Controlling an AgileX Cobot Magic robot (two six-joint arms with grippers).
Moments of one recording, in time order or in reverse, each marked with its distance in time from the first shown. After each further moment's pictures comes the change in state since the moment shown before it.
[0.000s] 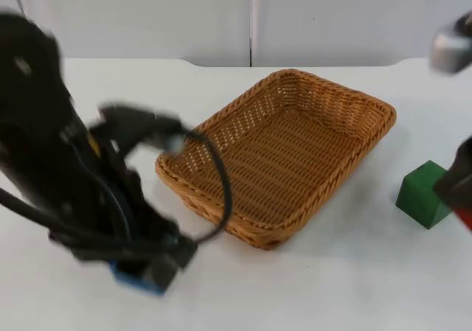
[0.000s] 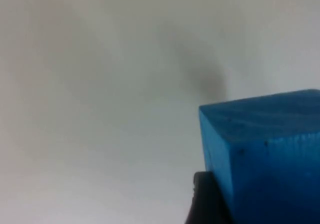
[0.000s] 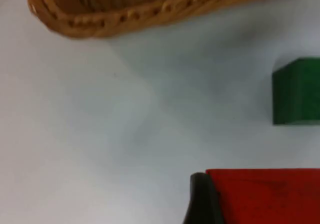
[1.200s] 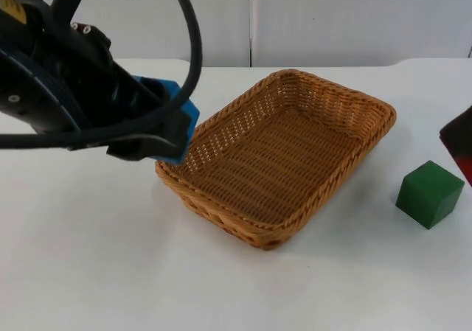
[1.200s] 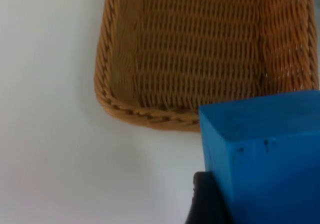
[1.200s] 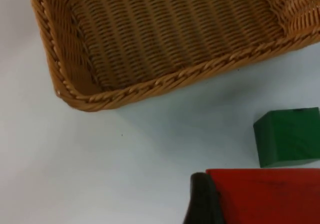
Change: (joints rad) right arm -0.010 -0.113 0.001 0.000 -0.041 0.067; left arm 0.000 -0.297 0.002 0.010 -0.138 -0.005
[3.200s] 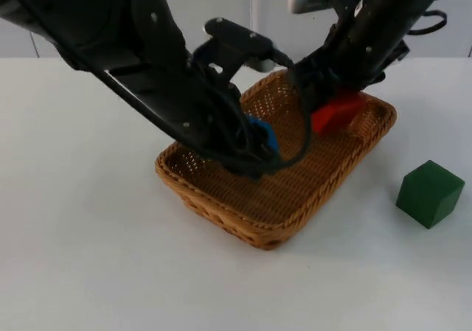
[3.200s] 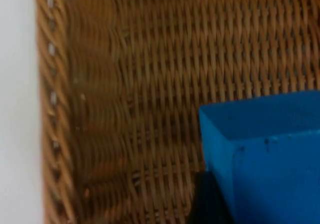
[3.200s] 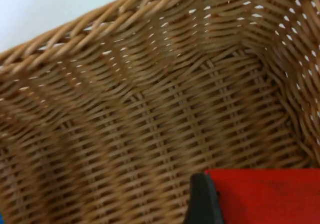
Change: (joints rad) right arm -0.179 1.058 -1.022 0.312 0.163 -0.310; left arm 0.000 0.674 -0.418 -0.197 -0.105 0.450
